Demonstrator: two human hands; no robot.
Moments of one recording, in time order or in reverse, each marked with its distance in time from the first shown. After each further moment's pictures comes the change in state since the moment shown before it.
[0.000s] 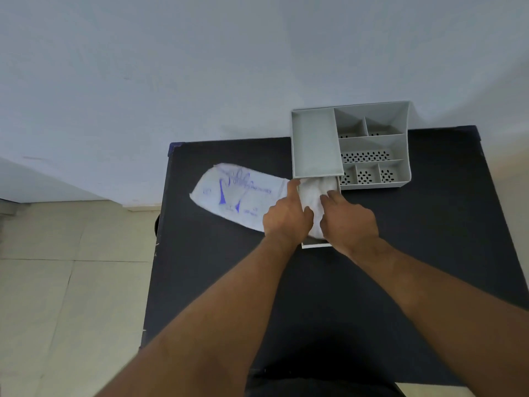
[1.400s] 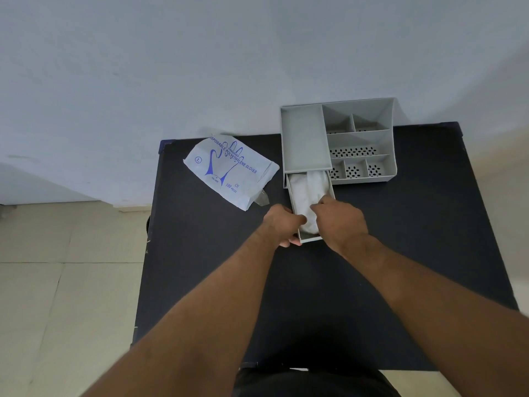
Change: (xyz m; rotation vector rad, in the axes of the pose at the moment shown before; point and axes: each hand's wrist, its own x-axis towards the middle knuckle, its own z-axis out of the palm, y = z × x) left_hand 0.000 -0.008 0.012 -0.606 -0.483 -0.432; right_hand -0.010 0.005 0.003 -0.008 -0.093 -0.049
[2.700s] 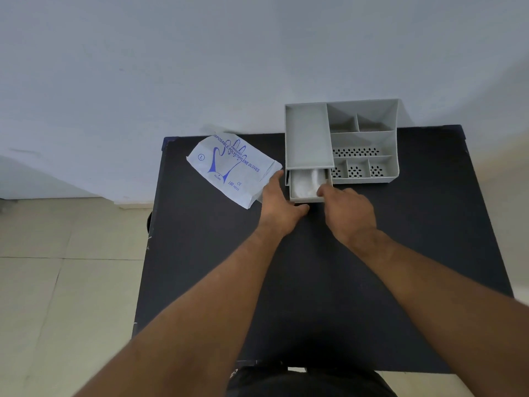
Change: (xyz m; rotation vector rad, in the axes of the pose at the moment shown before) left_hand -0.002 0.001 -0.007 -0.124 0.280 0.471; right_hand 0.005 0.010 -0.006 0.081 0.228 0.053
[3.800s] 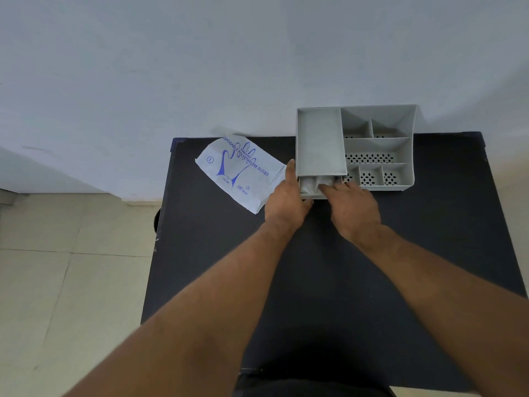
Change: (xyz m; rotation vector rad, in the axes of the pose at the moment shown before) left_hand 0.021 0.020 -0.009 0.537 0.008 0.096; right_hand 0.029 -0.006 -0.007 -0.055 -0.047 -0.112
